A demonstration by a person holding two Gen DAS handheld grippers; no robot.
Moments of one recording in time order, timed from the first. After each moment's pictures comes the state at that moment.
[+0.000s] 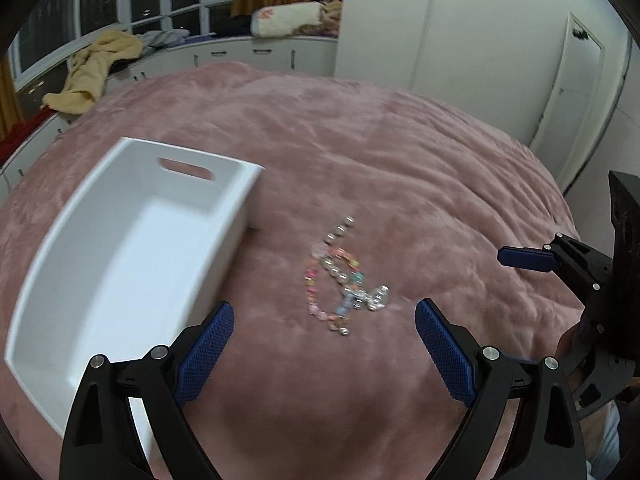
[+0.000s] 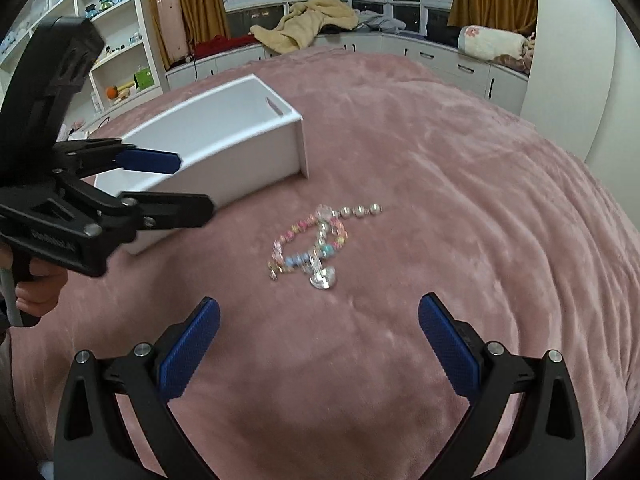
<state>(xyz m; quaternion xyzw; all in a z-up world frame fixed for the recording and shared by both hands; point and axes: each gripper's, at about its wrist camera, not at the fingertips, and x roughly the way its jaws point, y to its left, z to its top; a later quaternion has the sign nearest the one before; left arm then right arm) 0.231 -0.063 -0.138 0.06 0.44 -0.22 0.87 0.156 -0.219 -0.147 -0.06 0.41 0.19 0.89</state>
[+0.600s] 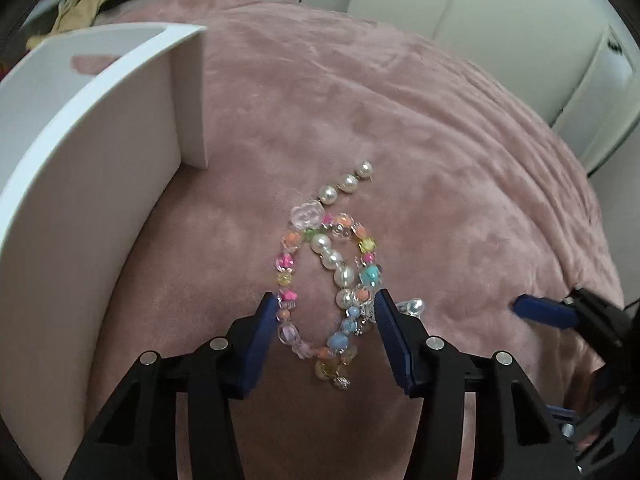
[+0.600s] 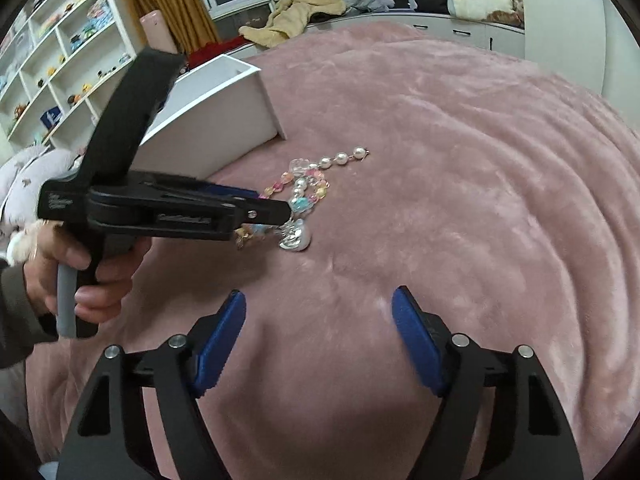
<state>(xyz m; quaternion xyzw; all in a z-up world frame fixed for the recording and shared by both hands) 0.306 -0.094 -0.245 0.01 0.52 -0.22 0.83 0.178 -0.255 -0.213 0.02 0.43 0.21 0.88</state>
